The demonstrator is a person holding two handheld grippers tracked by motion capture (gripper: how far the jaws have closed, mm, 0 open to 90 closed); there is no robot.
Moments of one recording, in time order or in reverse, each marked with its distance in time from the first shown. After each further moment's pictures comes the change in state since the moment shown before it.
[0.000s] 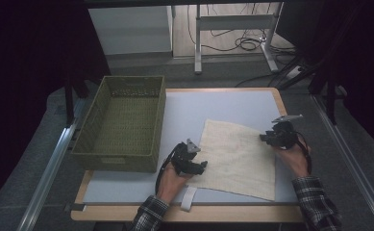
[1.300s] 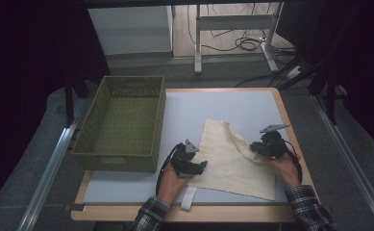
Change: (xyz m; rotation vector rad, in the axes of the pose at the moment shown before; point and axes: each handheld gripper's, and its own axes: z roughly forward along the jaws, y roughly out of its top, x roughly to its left) left arm -0.001 -0.001 0.000 -0.005 0.007 0.007; right arm 0.042 -0.014 0.010 0.043 0.087 -0.043
